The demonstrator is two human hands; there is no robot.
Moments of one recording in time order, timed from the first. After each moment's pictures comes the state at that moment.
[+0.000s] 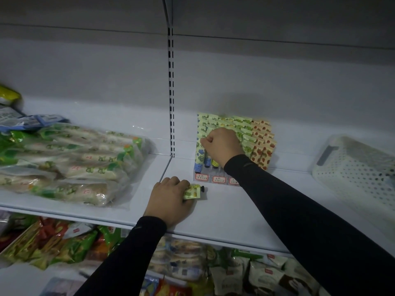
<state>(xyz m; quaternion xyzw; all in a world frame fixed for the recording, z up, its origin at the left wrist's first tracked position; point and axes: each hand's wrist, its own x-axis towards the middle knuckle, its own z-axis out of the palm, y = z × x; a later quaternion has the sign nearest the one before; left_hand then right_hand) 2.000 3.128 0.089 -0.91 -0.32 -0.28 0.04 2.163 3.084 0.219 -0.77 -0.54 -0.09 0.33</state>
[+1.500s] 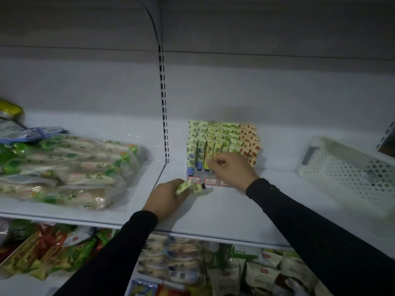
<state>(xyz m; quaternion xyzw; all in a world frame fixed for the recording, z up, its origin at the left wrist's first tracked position) 1.992 3.115 0.122 -0.89 -0.30 -0.24 -0.23 2.170 3.002 0.197 -0.74 -0.55 0.05 0.38</state>
